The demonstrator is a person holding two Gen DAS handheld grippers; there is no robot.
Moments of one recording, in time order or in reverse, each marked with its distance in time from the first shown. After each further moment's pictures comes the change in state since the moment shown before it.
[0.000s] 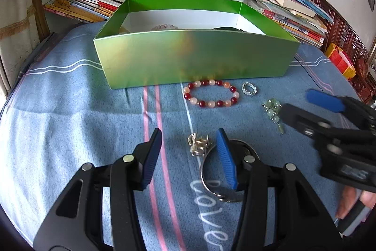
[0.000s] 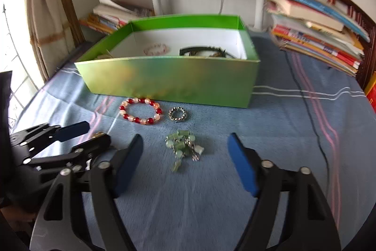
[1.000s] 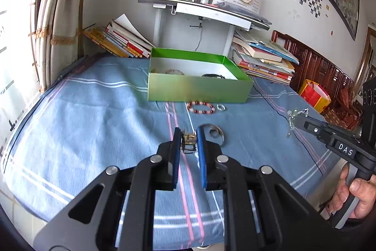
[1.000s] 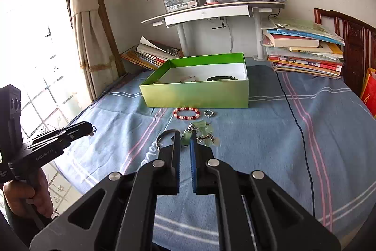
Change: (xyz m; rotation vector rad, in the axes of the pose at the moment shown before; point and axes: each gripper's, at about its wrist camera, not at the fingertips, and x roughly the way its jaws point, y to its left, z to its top) left arm -0.173 0.024 -0.073 -0.068 -0.280 -0.068; right arm -0.157 0.016 -0.067 0.030 -0.247 0.140
